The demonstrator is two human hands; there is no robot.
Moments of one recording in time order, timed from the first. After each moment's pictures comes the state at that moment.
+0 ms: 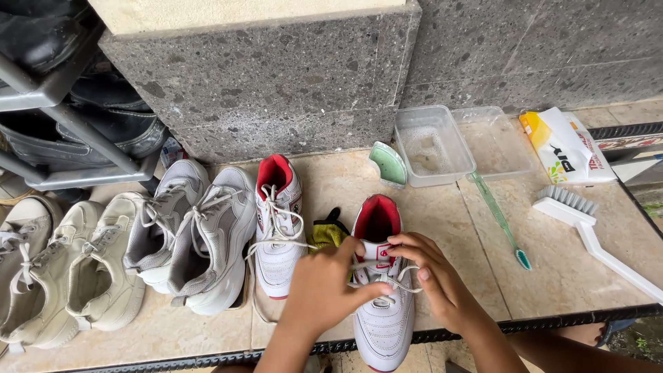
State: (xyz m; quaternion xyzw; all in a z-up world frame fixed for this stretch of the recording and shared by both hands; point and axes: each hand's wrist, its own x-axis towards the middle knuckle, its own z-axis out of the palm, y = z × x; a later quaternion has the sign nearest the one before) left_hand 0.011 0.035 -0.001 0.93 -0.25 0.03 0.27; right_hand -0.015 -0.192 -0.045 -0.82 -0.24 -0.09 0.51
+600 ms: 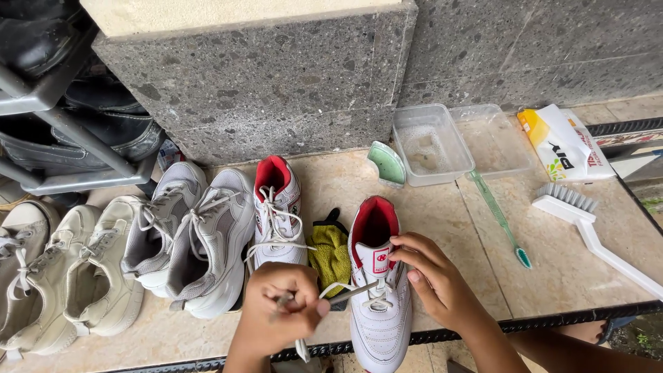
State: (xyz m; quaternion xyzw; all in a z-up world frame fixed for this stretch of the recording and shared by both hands) left_hand -0.005 0.091 0.007 0.67 -0.29 0.01 0.69; right_hand -0.012 -0.195 -0.058 -0.84 -0.27 -0.15 0.44
